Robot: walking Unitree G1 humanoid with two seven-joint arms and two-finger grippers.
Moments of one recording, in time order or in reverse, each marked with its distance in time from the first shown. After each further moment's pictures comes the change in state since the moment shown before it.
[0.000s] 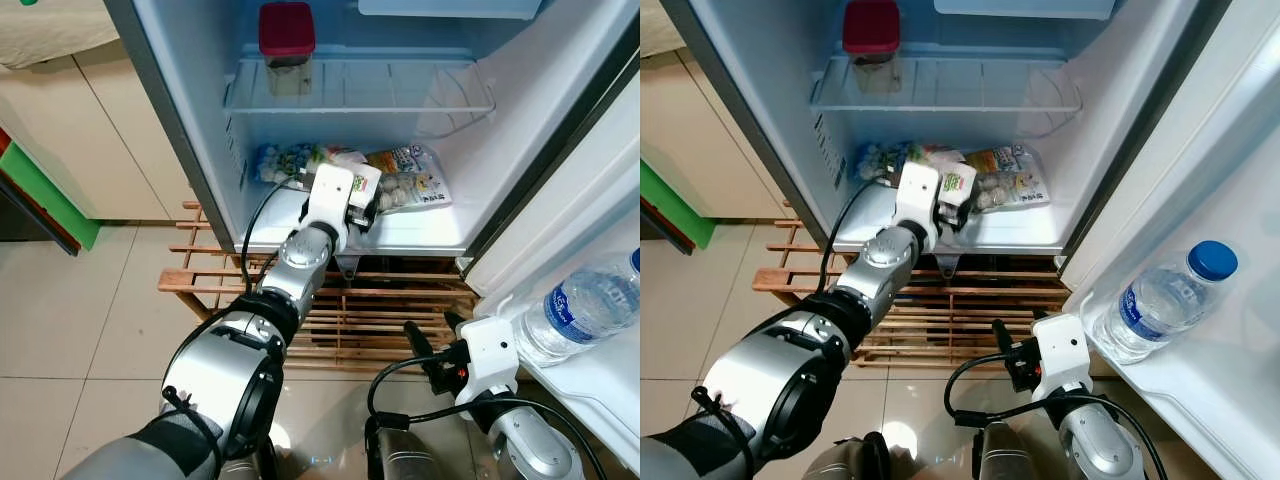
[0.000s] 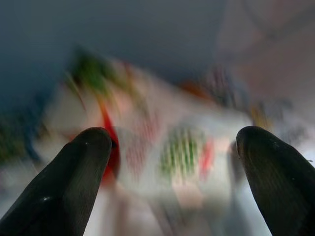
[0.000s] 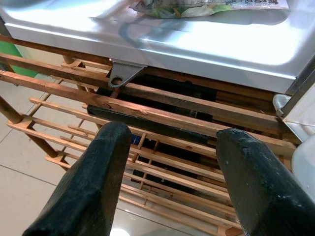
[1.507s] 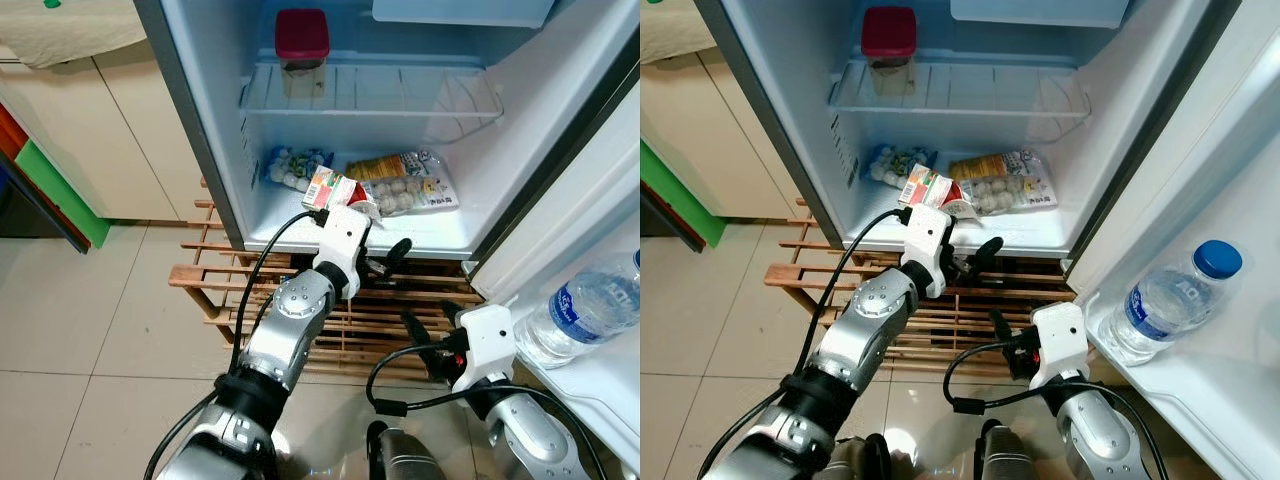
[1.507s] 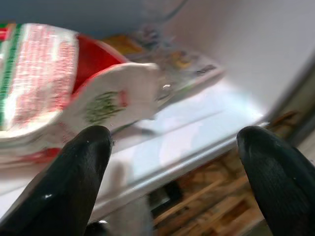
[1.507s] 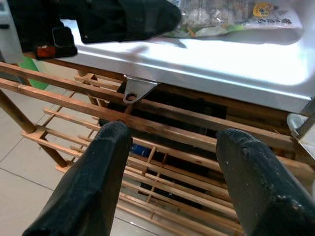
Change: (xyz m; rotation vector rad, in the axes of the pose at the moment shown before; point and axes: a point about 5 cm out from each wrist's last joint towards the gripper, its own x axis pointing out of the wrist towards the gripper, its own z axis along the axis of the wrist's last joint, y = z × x) left arm -0.045 -0.030 -0.042 -0.043 0.092 -0.259; right arm 0.008 -0.002 0.003 0.021 -0.024 0.019
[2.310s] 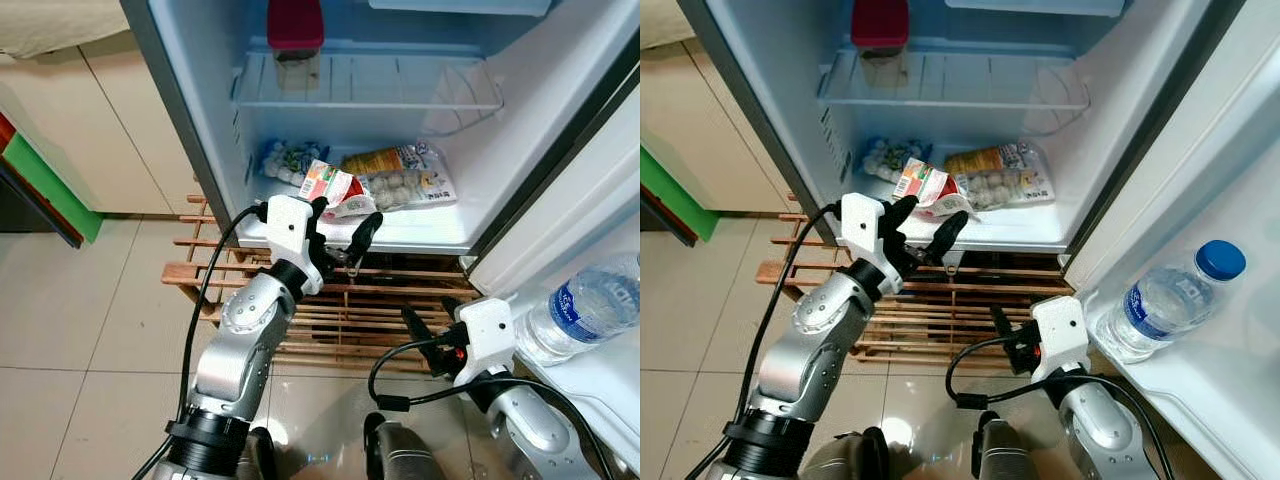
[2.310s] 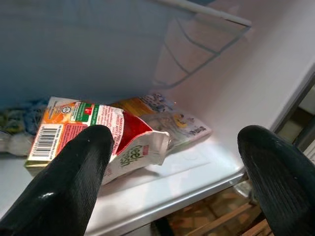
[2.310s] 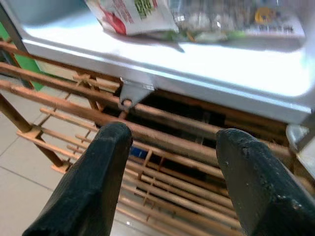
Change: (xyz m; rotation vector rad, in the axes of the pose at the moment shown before) left arm -0.057 0.009 0.039 -0.072 -0.231 -0.001; right arm 0.010 -0.005 0.010 -0.032 -0.024 0.028
